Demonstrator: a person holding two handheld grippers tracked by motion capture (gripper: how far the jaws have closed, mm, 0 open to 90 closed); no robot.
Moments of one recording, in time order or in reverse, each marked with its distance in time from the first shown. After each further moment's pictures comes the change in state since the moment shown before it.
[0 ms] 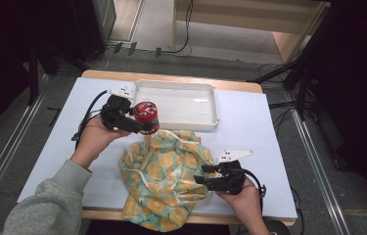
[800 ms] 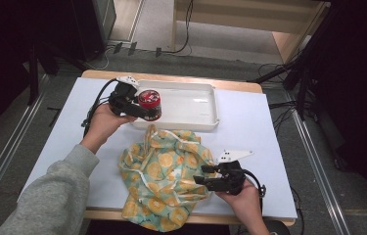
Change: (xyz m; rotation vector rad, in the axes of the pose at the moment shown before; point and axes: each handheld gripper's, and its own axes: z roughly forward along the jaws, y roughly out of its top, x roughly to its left) left arm 0.042 0.020 0.030 -0.003 0.039 -0.018; right arm 0.001 0.000 0.000 0.003 0.006 -0.003
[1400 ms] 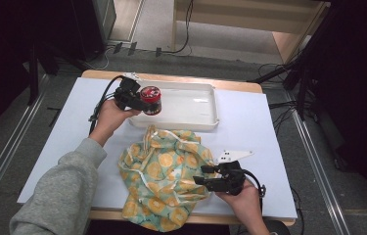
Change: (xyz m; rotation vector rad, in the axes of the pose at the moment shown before) left arm 0.034 0.000 0.034 0.022 0.057 -0.049; right arm 0.001 0.000 0.000 0.001 0.006 0.000
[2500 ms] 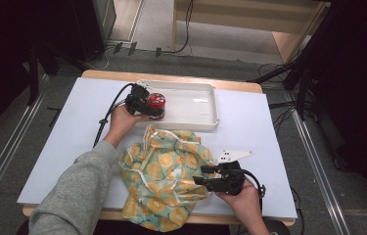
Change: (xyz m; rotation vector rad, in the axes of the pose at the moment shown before) left arm 0.009 -0.014 0.055 0.069 0.076 -0.013; right arm 0.000 0.000 0.001 -0.003 0.006 -0.005
